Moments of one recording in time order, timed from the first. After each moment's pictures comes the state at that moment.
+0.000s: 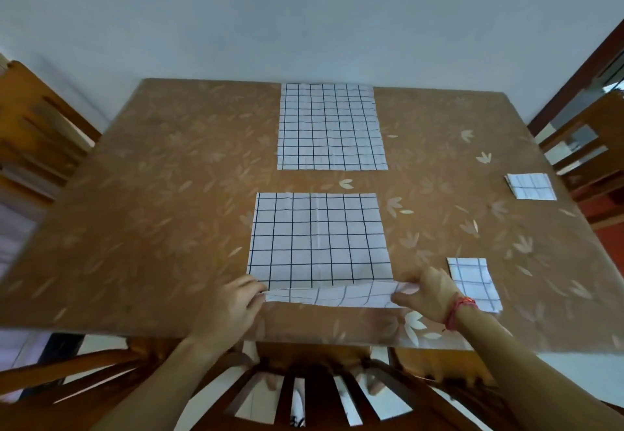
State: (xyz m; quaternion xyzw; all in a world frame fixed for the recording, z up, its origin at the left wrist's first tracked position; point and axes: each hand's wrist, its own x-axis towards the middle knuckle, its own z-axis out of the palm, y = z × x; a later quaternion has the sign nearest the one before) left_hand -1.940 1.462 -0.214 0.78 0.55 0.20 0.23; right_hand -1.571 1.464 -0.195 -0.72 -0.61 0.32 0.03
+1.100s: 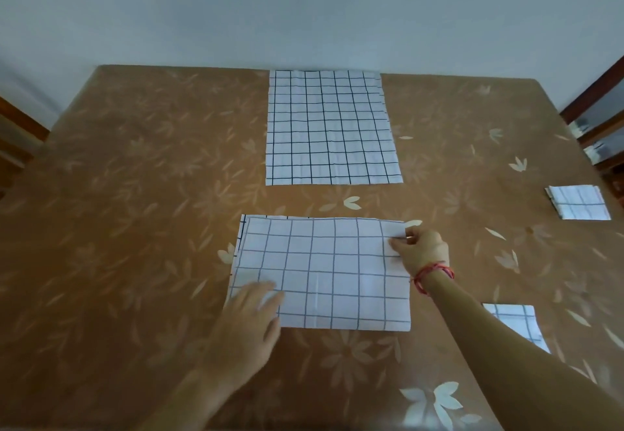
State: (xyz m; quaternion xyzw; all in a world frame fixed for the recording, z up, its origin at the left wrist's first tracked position) left_hand -1.908 1.559 -0.269 0.84 0.52 0.12 0.11; right_hand -1.587 1.645 -0.253 -0.83 -0.40 0.31 0.25
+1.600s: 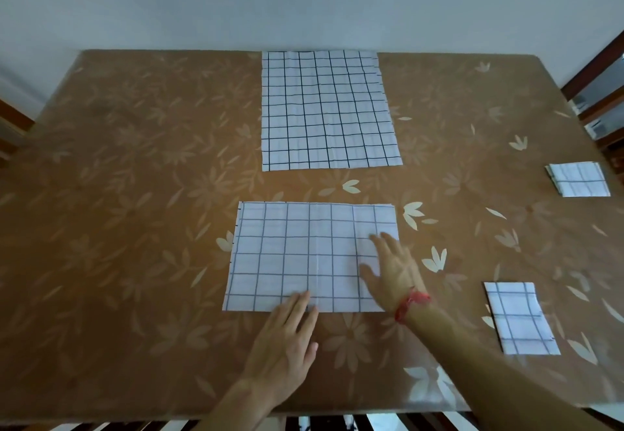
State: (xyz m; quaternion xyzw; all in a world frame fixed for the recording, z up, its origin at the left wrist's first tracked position) left_hand -1.870 1.518 -0.315 0.87 0.48 -0.03 0.15; right_hand -1.632 1.586 -0.286 -0.74 -0.64 0.21 0.07
